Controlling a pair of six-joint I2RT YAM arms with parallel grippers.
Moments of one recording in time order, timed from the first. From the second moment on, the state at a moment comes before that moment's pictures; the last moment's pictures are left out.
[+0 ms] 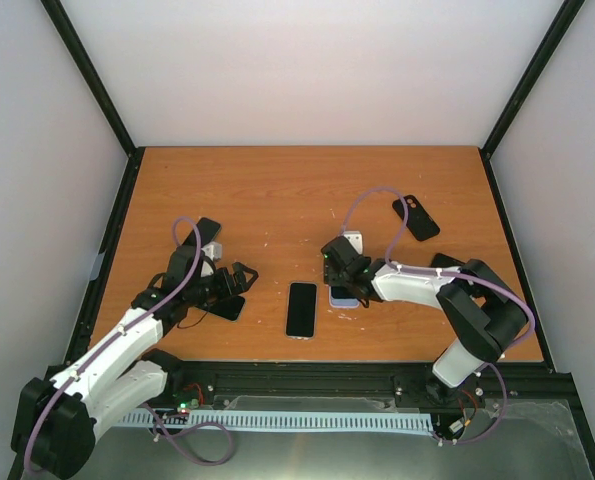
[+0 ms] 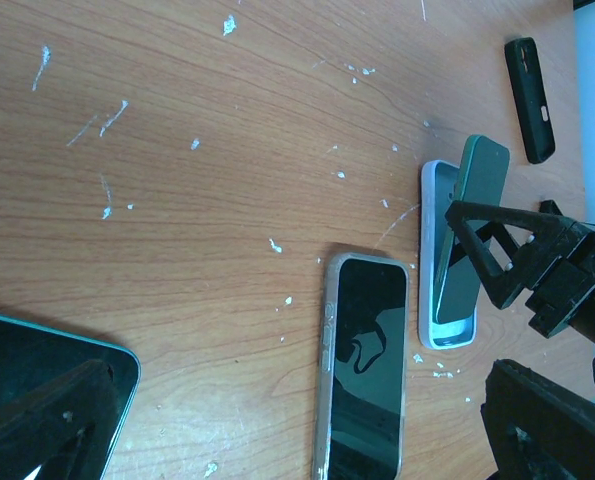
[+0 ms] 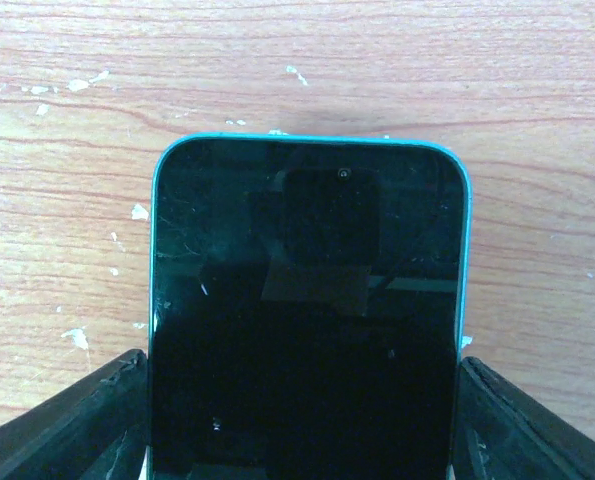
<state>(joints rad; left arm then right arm) -0.39 0.87 0.45 -0.32 0.33 -0.74 0.76 1.61 0.77 -0.14 0.36 0.59</state>
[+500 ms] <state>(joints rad) -0.39 0.88 0.44 -0.31 0.35 -0.76 0.80 1.61 0.77 -0.22 0.35 0.70</state>
